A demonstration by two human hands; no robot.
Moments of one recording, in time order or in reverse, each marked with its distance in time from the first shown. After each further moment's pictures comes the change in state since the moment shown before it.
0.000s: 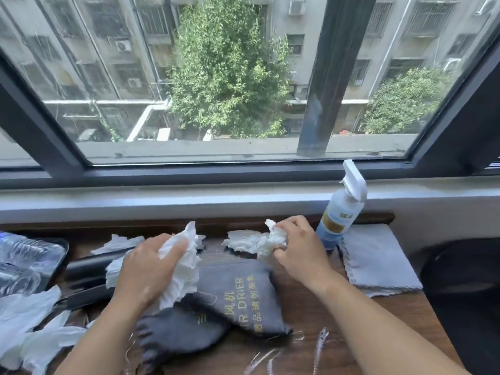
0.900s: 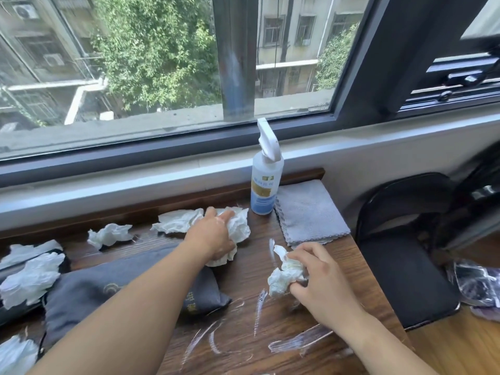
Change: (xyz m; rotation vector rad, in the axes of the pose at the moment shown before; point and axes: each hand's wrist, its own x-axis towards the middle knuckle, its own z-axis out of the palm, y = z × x) left_hand 0.032 0.098 0.214 0.664 -0.605 0.350; right_hand -0.147 0.115 -0.045 0.083 -0.008 0.223
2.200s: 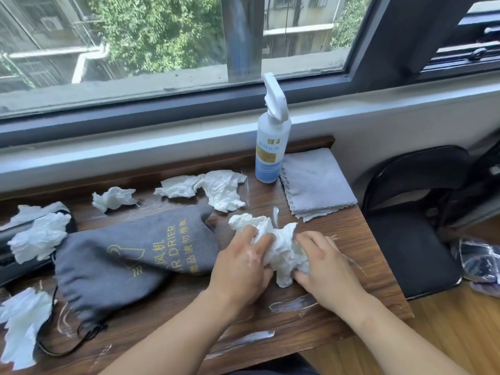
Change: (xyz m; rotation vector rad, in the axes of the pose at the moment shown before) left_hand -0.115 0.051 0.079 -0.180 0.365 0.286; right_hand -0.022 0.031 0.027 -0.198 -0.097 -0.065
